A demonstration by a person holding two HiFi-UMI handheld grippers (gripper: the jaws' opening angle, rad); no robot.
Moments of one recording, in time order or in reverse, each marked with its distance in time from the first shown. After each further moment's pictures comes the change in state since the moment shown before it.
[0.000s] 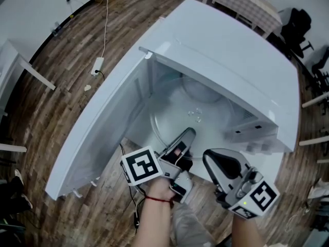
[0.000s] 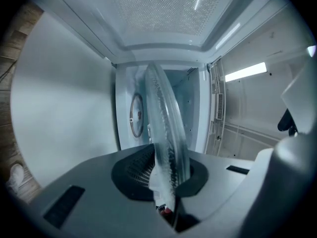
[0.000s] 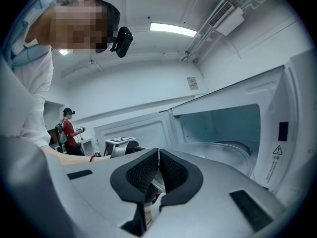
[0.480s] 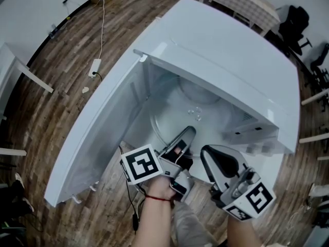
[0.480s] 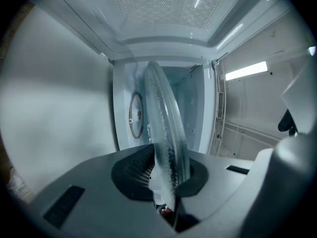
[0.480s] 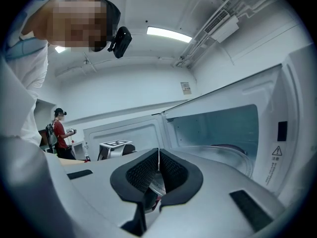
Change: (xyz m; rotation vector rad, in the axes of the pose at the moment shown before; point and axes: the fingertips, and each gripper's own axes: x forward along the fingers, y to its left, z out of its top) left arm 0.012 0.003 0.005 0.003 0.017 0.005; right arm 0.010 -0.012 0.005 0.001 -0.051 -0.085
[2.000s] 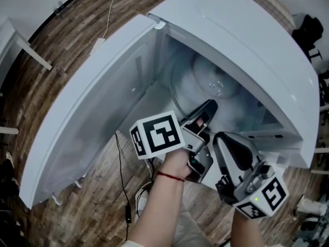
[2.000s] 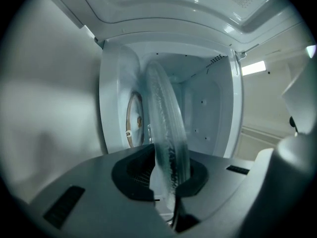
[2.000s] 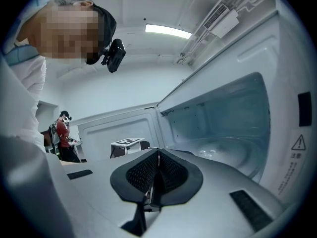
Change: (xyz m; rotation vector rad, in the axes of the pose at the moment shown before) left arm 0.071 0.017 0.033 0.050 -0.014 -0.037; right arm 0.027 -0.041 -0.010 0.028 0.025 0.035
